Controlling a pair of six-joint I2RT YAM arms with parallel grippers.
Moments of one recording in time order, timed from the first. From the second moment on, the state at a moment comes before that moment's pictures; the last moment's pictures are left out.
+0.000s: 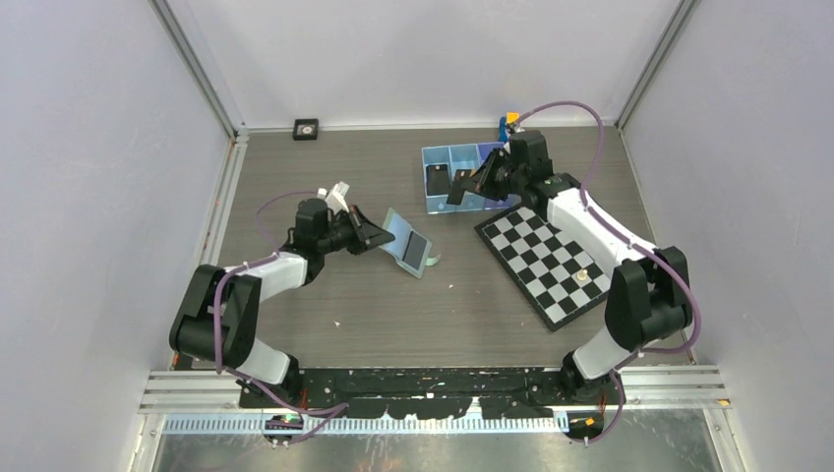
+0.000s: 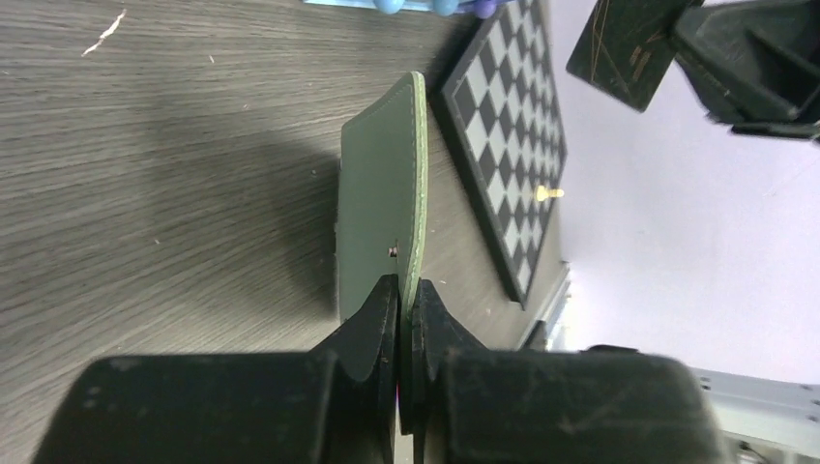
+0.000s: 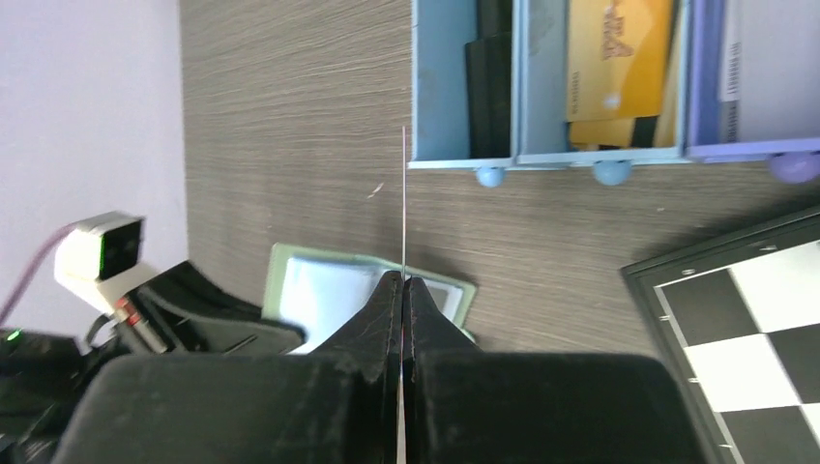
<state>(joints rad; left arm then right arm) -0.25 1.52 0.59 0.52 0.66 -0.88 0.35 1.56 1.20 -0.20 -0.25 0.71</state>
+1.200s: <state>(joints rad) -0.35 1.49 0.68 0.18 0.48 -0.68 0.31 2.20 2.04 -0.63 -0.38 0.51</state>
